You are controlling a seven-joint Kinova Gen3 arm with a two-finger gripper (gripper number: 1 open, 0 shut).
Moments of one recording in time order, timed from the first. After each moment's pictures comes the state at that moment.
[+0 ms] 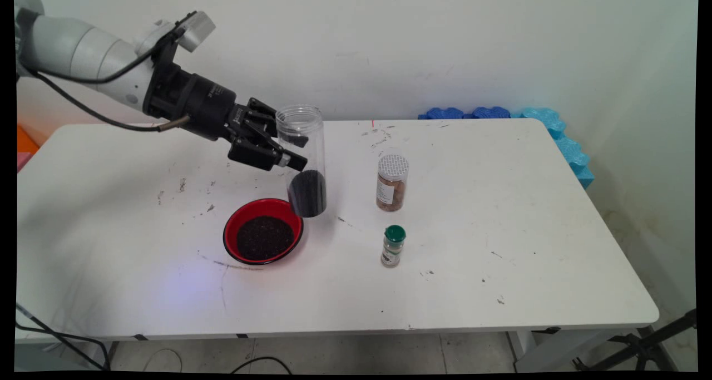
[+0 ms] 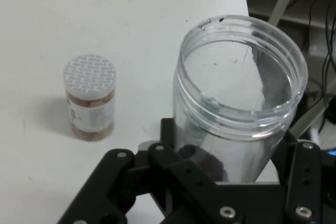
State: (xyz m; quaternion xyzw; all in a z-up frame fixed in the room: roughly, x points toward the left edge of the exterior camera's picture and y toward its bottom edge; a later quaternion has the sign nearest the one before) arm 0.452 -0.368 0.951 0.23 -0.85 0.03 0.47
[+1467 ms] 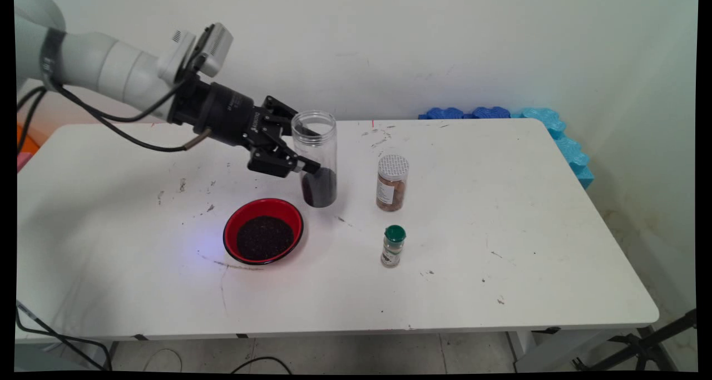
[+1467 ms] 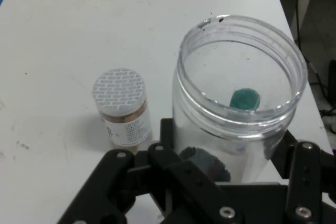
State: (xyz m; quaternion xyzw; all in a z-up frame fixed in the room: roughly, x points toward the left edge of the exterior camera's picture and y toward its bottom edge) arm 0.433 -0.377 0.931 0.16 -0.87 0.10 0.45
